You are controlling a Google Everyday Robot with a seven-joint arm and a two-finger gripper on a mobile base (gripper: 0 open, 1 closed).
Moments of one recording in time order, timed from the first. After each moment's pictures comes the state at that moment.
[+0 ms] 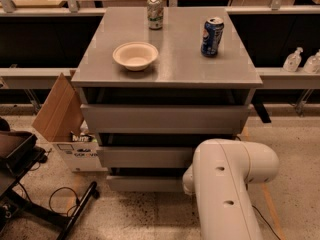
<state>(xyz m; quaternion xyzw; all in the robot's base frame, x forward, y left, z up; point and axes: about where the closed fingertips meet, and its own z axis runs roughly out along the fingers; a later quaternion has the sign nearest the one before) 0.622 -0.148 0.168 -0.69 0.72 -0.05 0.08</state>
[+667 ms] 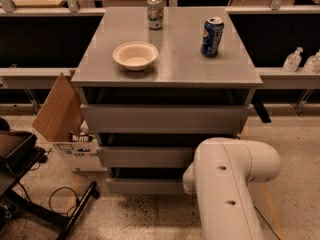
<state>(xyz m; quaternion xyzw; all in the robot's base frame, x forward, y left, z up) 0.622 -0.148 0.175 -0.69 0.72 -0.05 0.08</state>
